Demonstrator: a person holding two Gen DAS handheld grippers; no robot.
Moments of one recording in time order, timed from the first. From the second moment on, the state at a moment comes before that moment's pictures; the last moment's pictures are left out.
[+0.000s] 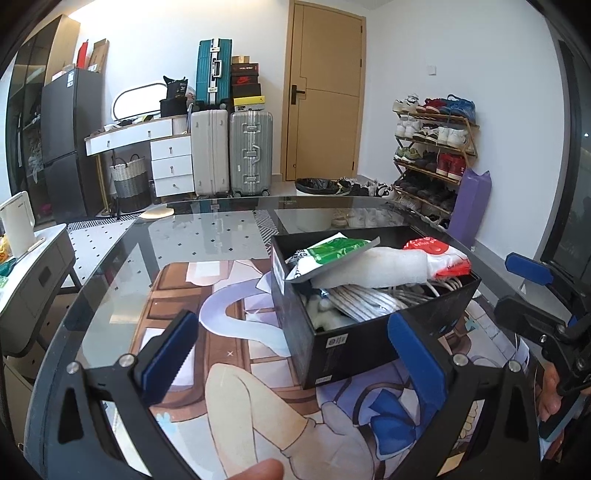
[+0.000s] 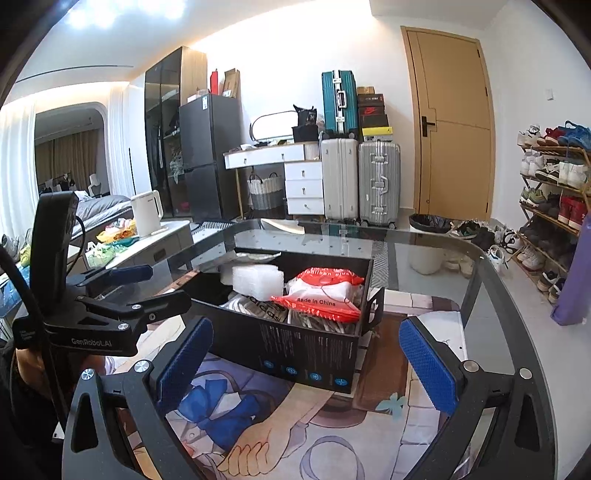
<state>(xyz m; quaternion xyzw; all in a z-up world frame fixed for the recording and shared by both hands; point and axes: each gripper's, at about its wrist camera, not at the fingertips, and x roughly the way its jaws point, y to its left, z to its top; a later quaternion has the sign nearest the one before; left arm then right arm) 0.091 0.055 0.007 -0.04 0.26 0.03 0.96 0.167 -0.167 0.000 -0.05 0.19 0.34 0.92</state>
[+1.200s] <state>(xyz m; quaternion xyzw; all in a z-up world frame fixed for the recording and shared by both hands) 0.085 0.047 0.009 -0.02 0.24 0.04 0.97 0.151 -0.168 0.004 -0.06 0.16 0.34 0.92</state>
